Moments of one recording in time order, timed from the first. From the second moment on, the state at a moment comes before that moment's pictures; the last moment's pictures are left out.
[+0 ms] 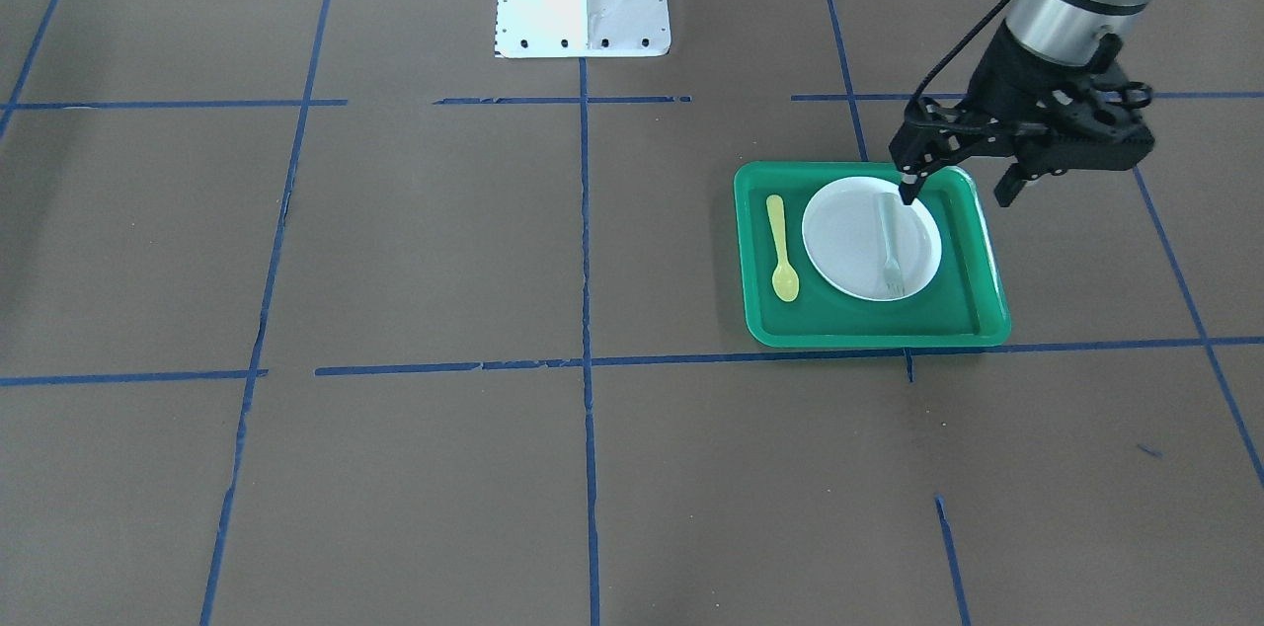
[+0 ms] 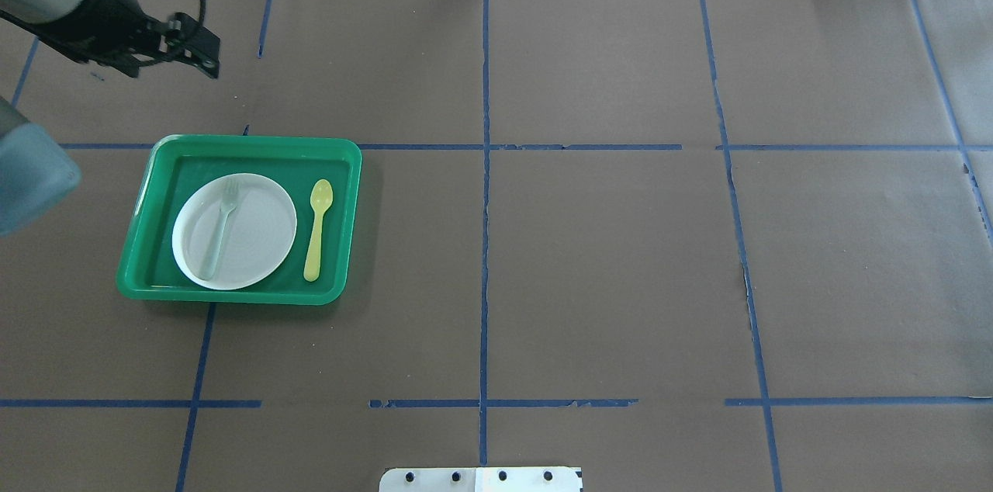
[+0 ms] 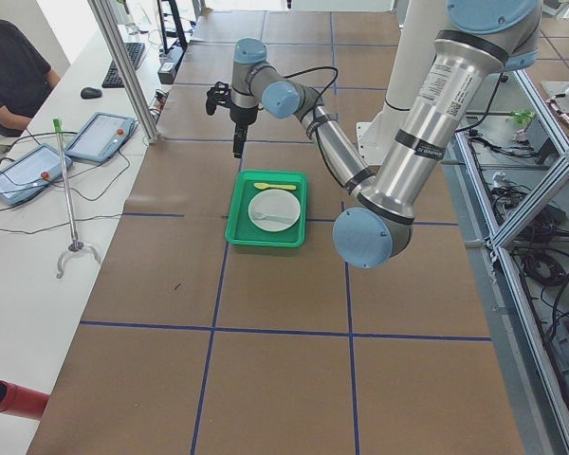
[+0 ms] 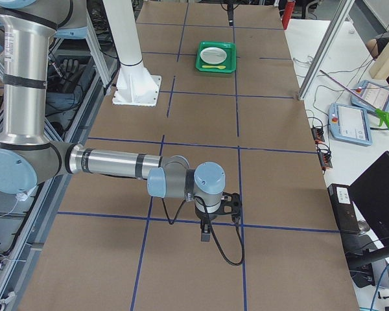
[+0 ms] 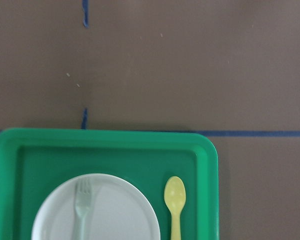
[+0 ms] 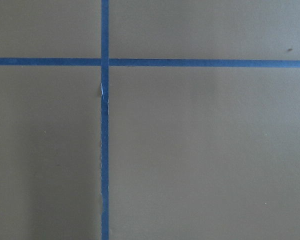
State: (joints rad) left arm -1.06 -2.01 -2.01 -1.41 -2.09 -0.75; right arm 1.58 -1.70 1.64 -1.50 2.28 0.01
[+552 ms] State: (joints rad) left arm -1.34 -1.90 -1.88 -1.41 -2.12 -0.17; right arm 1.58 -1.70 1.64 -1.50 2.28 0.01
